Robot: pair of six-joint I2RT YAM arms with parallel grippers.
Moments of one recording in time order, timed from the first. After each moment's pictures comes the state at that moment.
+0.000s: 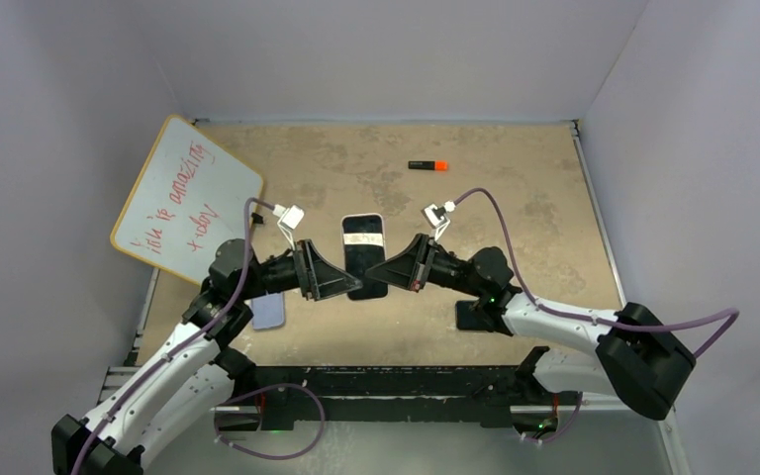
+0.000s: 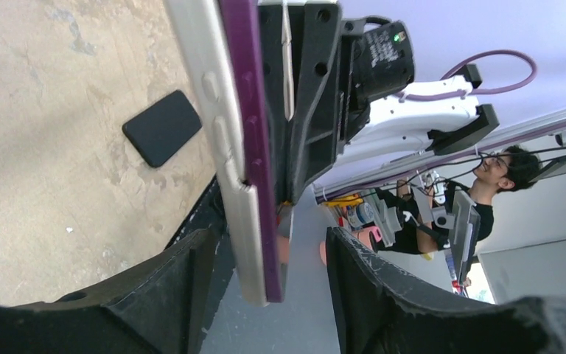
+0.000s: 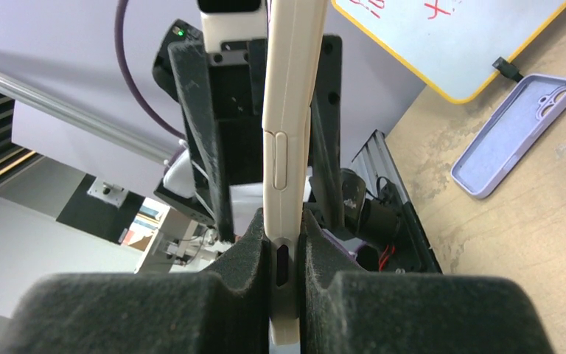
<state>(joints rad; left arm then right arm) -0.52 0.68 0.52 0.08 0.73 -0.97 0.81 1.19 0.42 1.00 -0.52 1.24</state>
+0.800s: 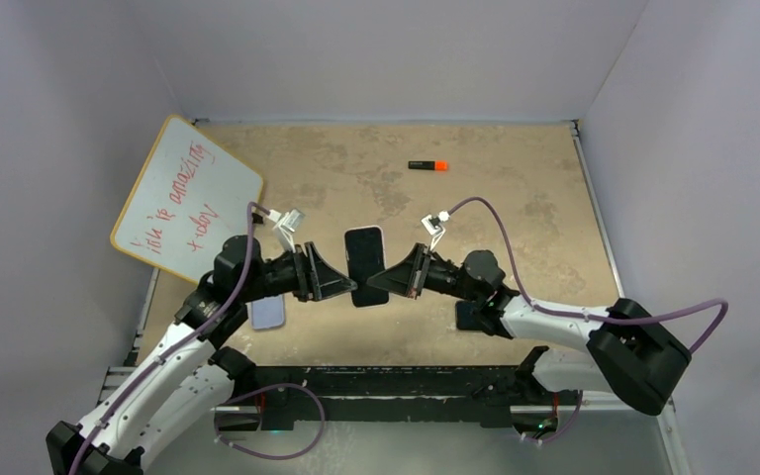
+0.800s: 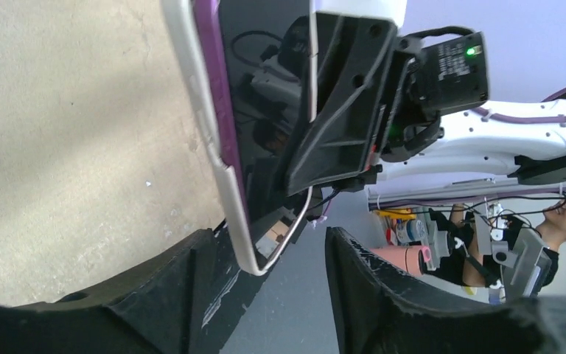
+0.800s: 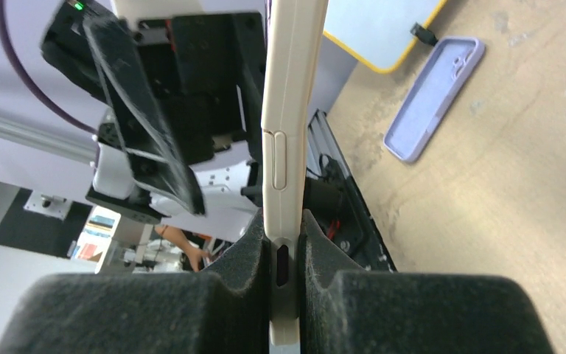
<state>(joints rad) -0.52 0.68 0.57 -0.22 0.60 -0.85 0.81 1.24 0.40 0.92 -0.47 1.15</state>
